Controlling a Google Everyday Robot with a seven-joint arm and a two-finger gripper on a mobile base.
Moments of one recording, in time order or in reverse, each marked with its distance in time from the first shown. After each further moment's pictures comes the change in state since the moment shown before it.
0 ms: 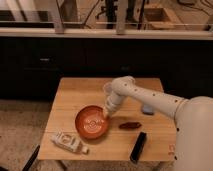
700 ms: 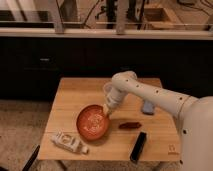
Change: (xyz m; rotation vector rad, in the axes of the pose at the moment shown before) arm -0.002 -0.011 -0.034 -0.012 0.010 -0.025
